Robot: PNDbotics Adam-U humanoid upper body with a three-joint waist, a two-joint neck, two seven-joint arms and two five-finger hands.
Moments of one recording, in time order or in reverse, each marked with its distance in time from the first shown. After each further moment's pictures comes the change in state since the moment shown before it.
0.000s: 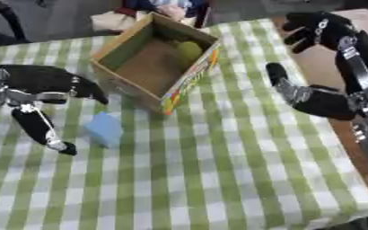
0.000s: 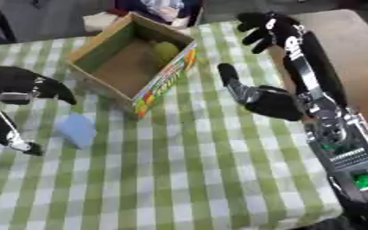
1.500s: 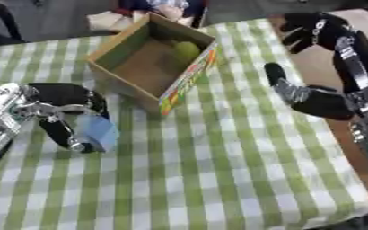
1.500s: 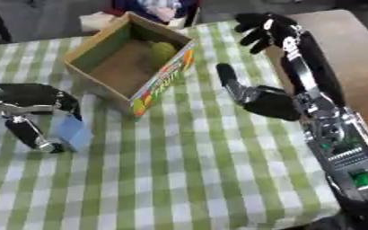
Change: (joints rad) left arm -0.040 -0.148 -0.008 0.240 -0.092 -0.104 0.105; right arm 0.000 0.001 0.000 0.001 0.000 -0.003 0.005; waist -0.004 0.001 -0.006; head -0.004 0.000
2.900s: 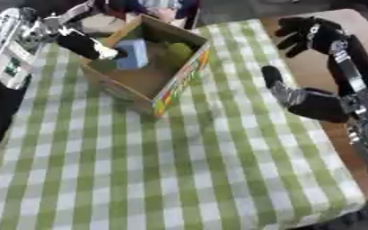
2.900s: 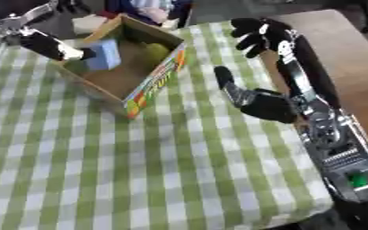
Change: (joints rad) left arm -0.287 -0.200 0.272 0.201 -0.185 0.311 0.312; right arm -0.001 0.011 0.011 0.011 -0.009 -0.008 0.012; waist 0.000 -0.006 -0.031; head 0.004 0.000
